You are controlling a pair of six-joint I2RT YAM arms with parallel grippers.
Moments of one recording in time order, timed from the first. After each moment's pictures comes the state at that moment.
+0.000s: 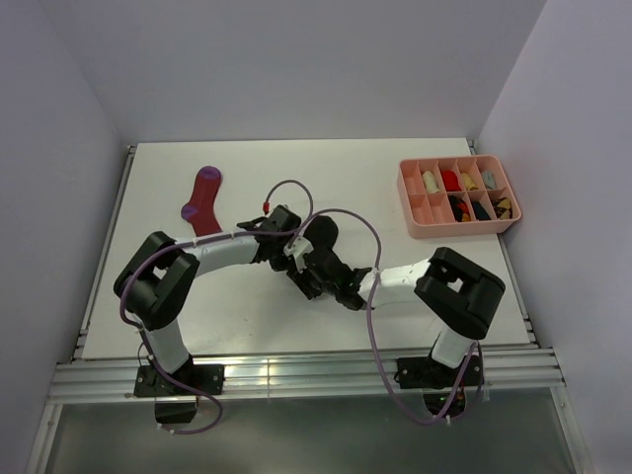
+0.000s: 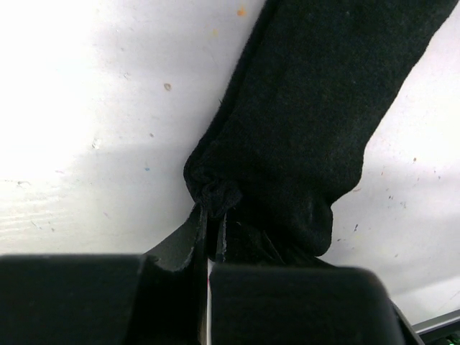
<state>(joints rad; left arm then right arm) -0.72 1.78 1.05 -0.33 -0.05 -0.86 0.96 1.67 0.68 0.35 0.11 0.00</state>
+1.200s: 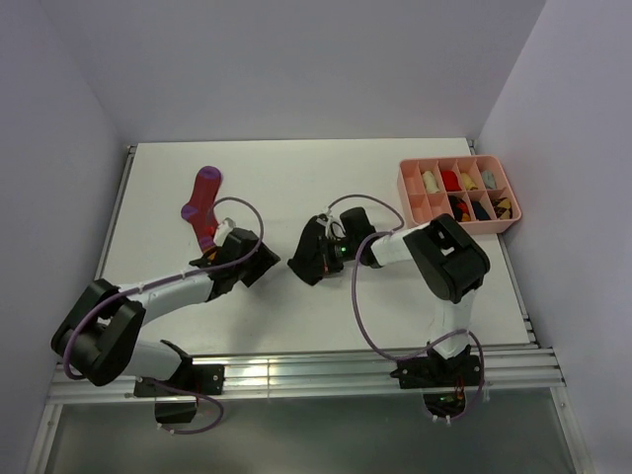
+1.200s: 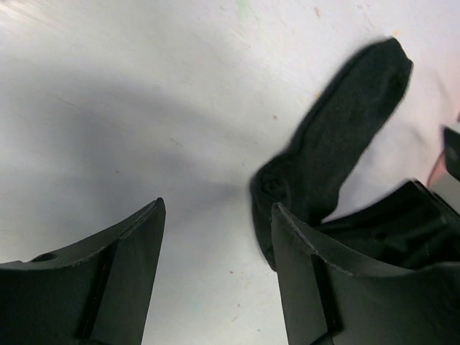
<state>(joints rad) -0.60 1.37 0.59 -0.03 -0.18 -1.19 0.55 1.88 0.83 0.26 -0.73 0.50</state>
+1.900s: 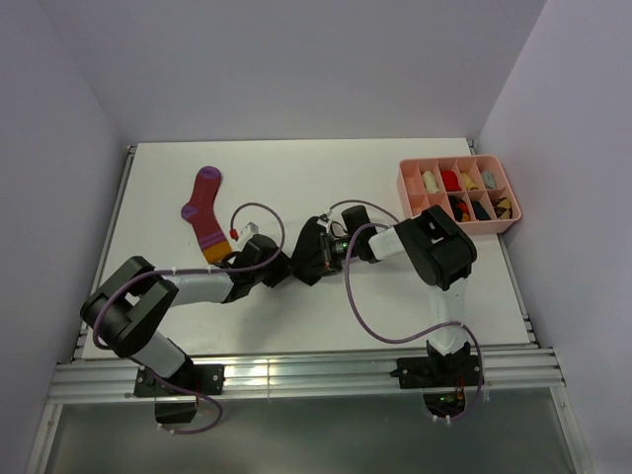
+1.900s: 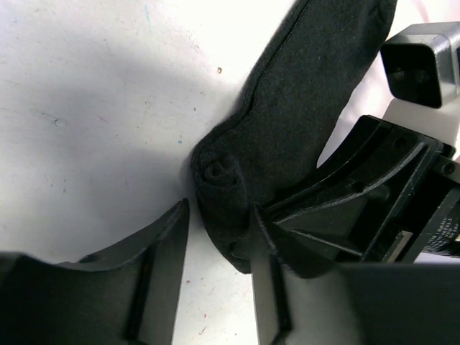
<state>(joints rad) -0.72 1.56 0.60 0.22 -0.12 -1.25 0.48 2.03 0.90 0.32 -0.96 0.67</state>
